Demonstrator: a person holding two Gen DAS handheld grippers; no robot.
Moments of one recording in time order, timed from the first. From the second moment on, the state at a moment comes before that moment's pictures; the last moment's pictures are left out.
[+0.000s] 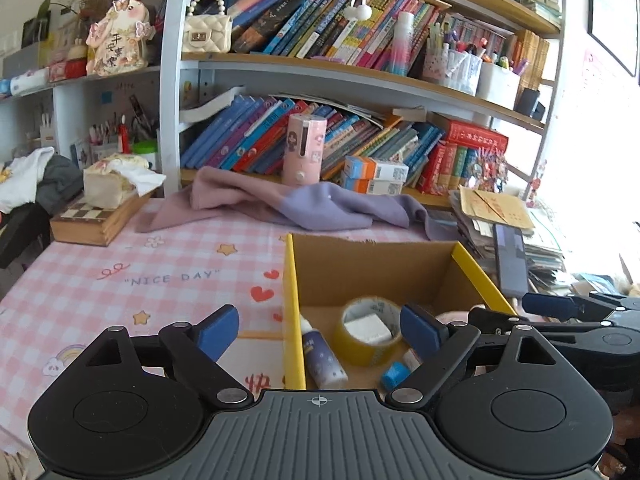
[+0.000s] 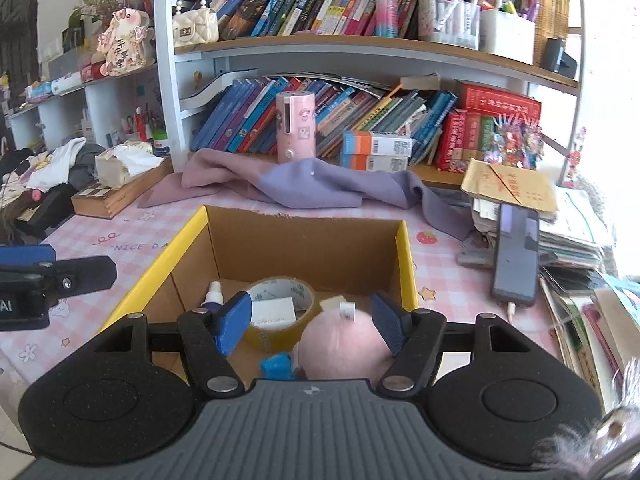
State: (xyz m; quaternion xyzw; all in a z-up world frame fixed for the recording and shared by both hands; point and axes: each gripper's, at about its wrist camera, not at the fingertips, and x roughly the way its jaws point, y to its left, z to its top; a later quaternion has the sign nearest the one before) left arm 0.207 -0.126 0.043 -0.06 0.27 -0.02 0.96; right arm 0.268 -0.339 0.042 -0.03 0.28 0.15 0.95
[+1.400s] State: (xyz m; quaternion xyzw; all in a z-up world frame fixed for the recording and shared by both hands) left arm -0.026 0.023 0.036 -0.01 0.26 0.02 0.97; right arm -0.002 -0.198 0.033 -0.03 0.27 0.06 0.96
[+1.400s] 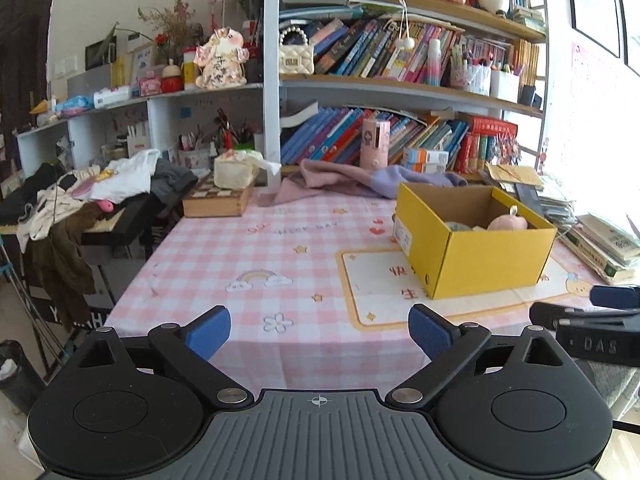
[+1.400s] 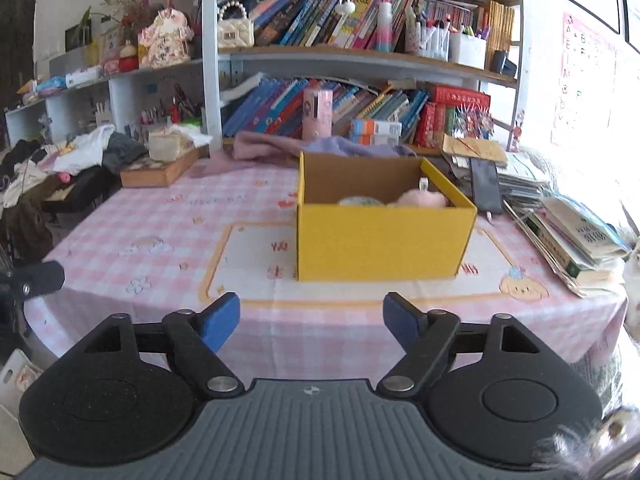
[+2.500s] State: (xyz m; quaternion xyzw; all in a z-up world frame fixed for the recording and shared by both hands) left arm -0.048 0.011 0.022 0.00 0.29 0.02 0.96; right arm -0.031 -0.199 0.028 -0.03 0.29 0.10 0.95
